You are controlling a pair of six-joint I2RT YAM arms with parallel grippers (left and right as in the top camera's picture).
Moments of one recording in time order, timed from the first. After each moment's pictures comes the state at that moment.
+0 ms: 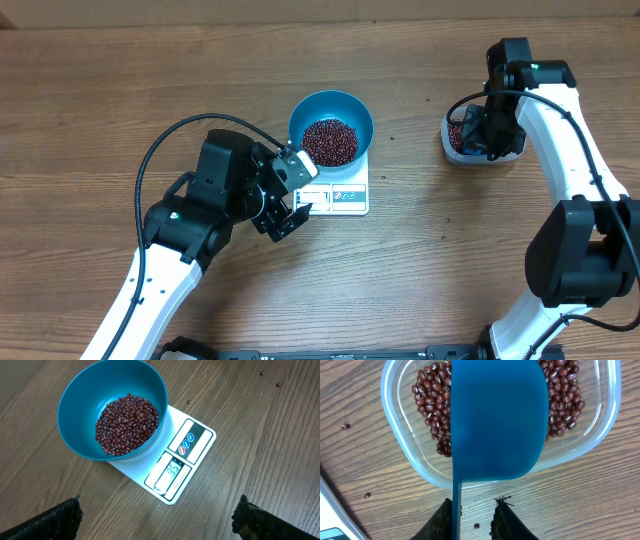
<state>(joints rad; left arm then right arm) -0.38 1.19 1.00 -0.68 0.30 0.55 -0.01 1.90 1.63 -1.20 0.05 0.30</state>
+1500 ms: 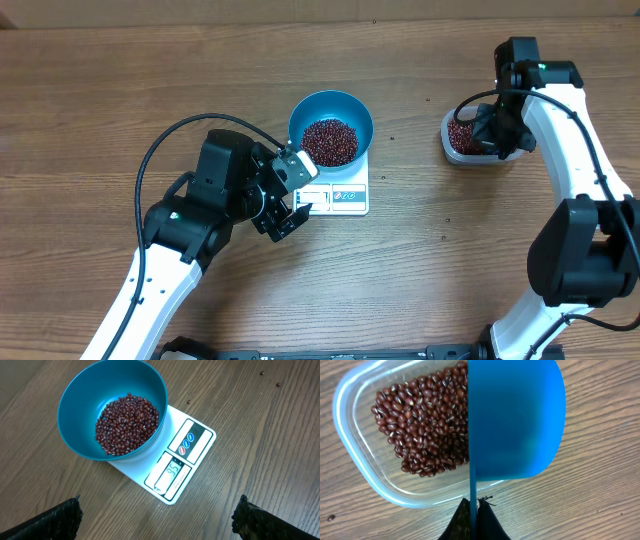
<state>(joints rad) -0.38 1.19 1.00 -0.68 0.30 0.55 -0.03 1.91 1.63 -1.19 0.15 0.28</state>
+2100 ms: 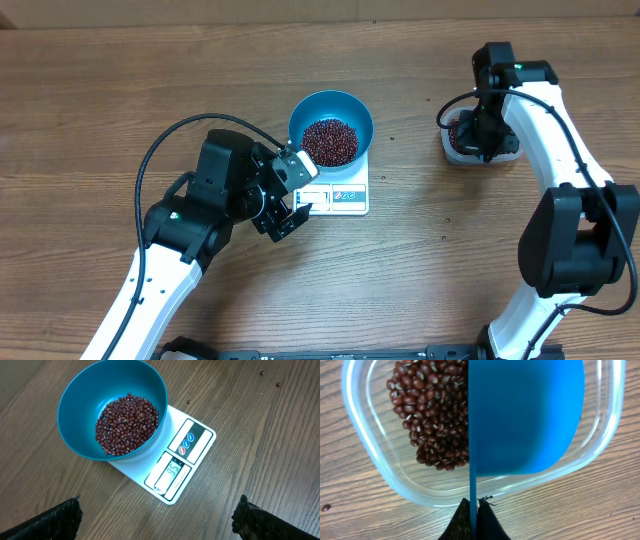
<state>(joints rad) -0.38 1.19 1.00 -0.68 0.30 0.55 0.03 1.96 1.63 -1.20 0.15 0.26</state>
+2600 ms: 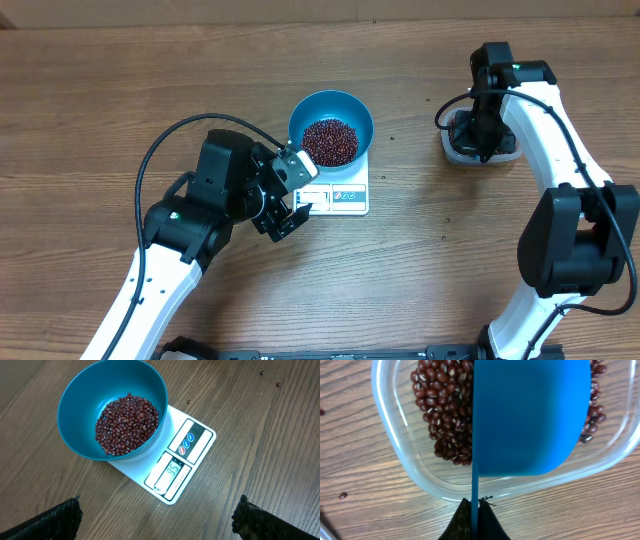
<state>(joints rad) -0.38 1.19 1.00 -0.68 0.30 0.55 0.03 1.96 1.63 -1.19 0.09 0.23</state>
